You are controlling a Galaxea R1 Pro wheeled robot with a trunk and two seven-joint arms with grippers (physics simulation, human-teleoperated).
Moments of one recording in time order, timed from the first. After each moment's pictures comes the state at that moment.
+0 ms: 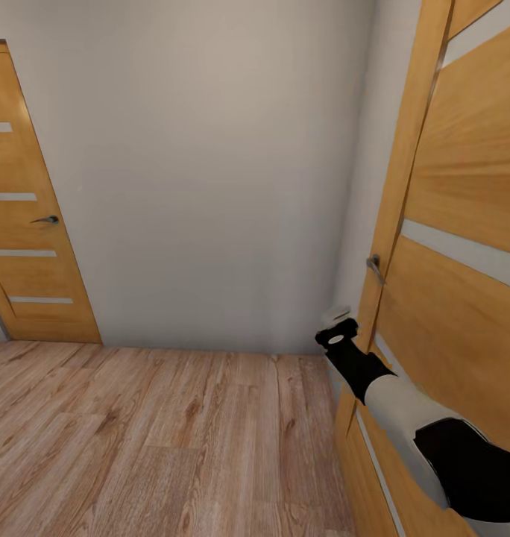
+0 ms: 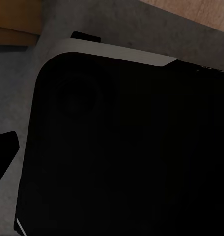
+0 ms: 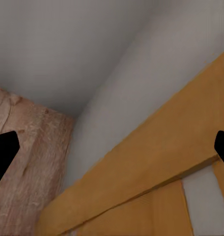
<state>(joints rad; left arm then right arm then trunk) 0.00 -0.04 0.03 -0.10 0.21 -0.04 0.01 -1.04 0.02 0.33 -0.34 0.17 0.26 -0.27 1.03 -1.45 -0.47</state>
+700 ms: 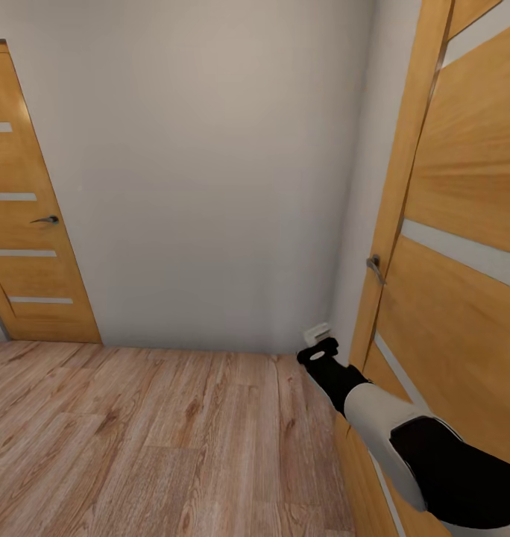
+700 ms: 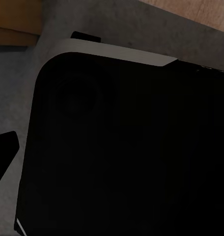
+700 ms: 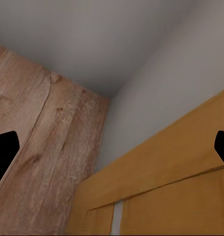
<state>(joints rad) 0.00 -0.04 0.03 -0.10 0.21 -0.04 0.01 -1.04 0.12 0.33 -0.18 0.16 0.22 -0.26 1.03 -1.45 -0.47</state>
